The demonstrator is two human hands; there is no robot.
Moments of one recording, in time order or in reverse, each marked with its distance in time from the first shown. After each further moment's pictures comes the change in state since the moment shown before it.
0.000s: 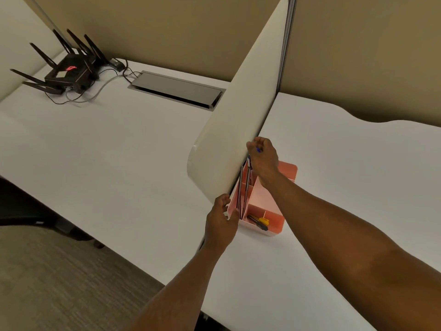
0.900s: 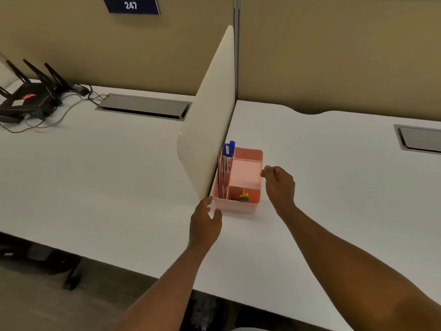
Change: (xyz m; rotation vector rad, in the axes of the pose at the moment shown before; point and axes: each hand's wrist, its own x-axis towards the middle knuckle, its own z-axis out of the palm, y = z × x) left_hand -0.055 -0.014 -0.031 0.084 -0.064 0.111; right_hand -0.138 0.047 -0.096 -0.255 0.349 -0.083
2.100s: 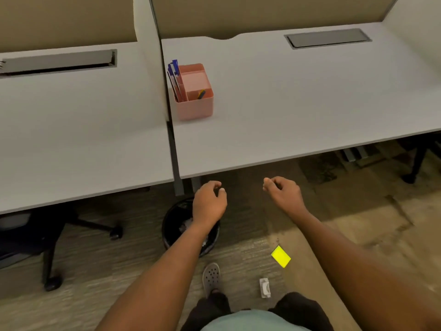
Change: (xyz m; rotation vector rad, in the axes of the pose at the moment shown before) left_hand -0.244 -0.121 -0.072 0.172 -0.468 0.245; right_hand -0.424 0.103 -0.080 -0.258 0.116 0.277
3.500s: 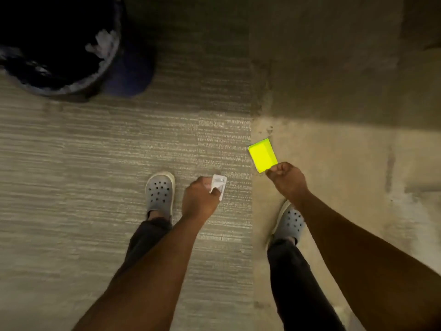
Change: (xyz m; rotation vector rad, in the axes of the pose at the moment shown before) left_hand -0.098 -0.335 0.581 0.096 -0.168 -0.750; right_hand 0.048 0.646 0.198 -0.325 -0.584 0.410
